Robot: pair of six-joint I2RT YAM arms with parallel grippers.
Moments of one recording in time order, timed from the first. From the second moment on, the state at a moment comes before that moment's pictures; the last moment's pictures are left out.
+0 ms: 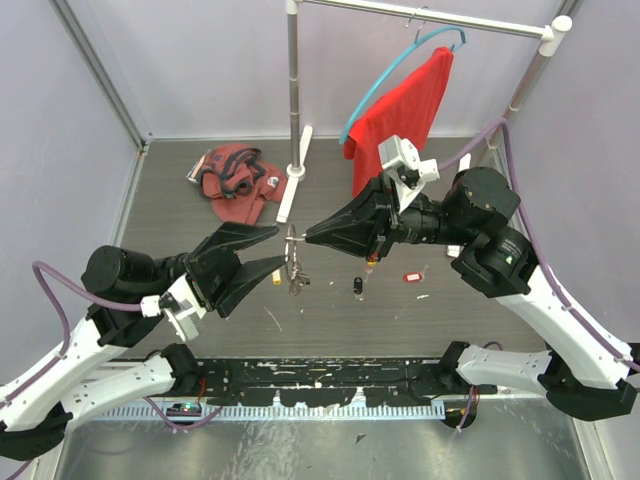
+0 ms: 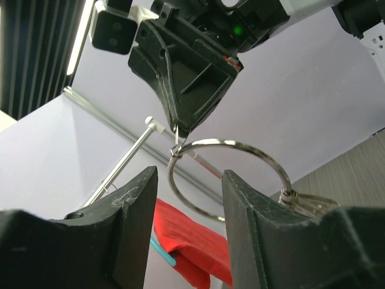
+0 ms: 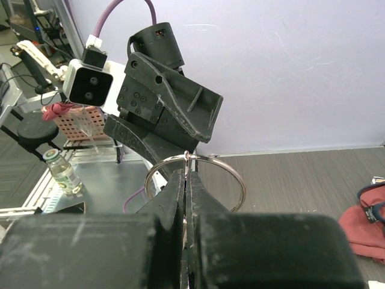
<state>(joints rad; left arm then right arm) -0.93 0.69 0.97 0.20 0.63 0.73 0.89 1.06 1.51 -0.21 -0.67 0.23</state>
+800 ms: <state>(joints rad) -0.94 0.74 1.00 0.19 0.66 0.76 0.89 1.11 1.49 -0.16 -0.74 0.30</state>
